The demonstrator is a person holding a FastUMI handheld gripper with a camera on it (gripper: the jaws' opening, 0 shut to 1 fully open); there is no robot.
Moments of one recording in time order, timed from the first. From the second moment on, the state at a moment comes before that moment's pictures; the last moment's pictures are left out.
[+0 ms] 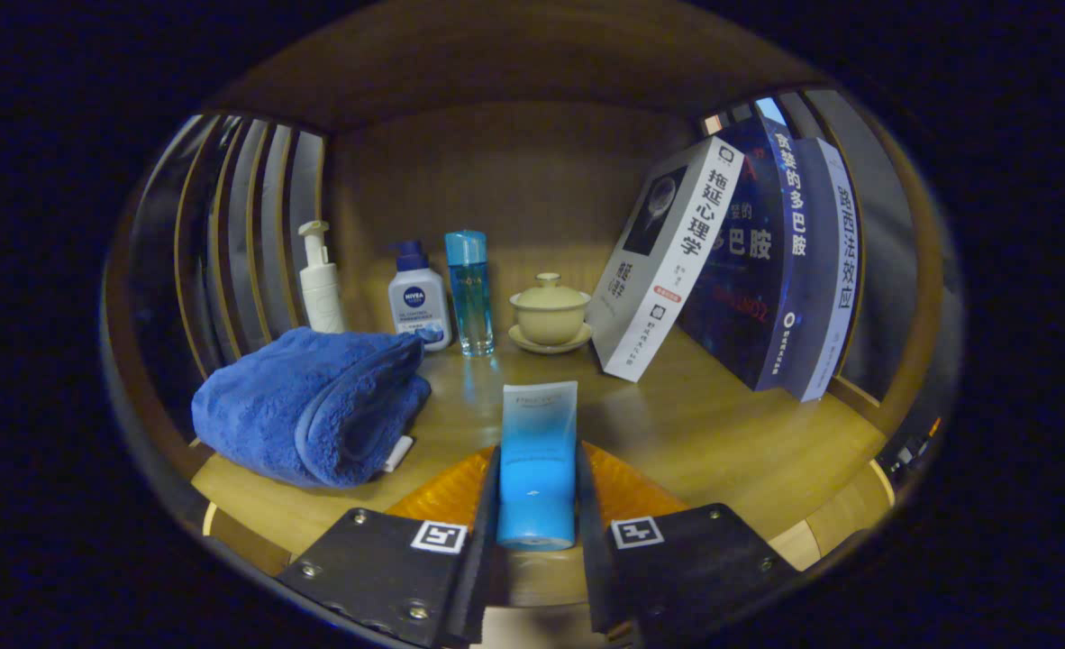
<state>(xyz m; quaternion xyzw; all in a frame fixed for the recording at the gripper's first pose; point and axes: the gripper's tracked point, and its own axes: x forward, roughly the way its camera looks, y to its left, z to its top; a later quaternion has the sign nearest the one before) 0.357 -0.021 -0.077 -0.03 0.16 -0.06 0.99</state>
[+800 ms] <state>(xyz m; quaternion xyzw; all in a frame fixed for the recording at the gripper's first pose) 0.249 -0.014 0.013 -0.07 0.08 -0.04 0.99</state>
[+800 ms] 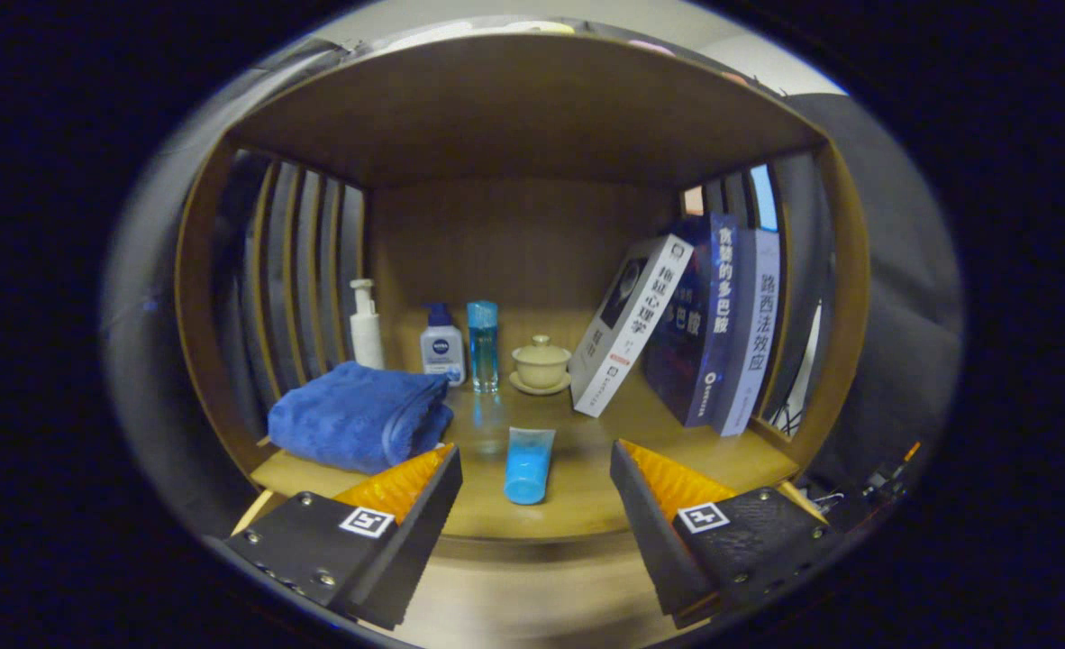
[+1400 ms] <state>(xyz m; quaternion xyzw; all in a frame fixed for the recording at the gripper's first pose) 0.092 -0.028 0.093 -0.09 -0.01 -0.06 0.99</state>
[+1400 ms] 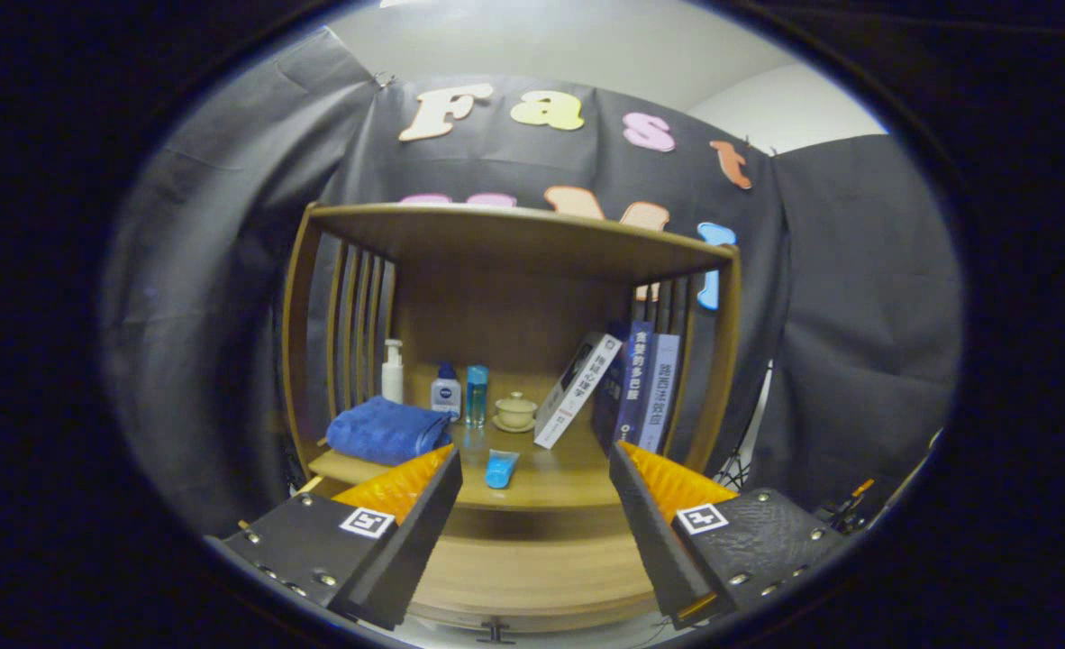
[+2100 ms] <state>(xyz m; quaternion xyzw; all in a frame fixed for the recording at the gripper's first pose) 0.005 -0.040 -0.018 -0.01 -0.02 -0.06 1.00</state>
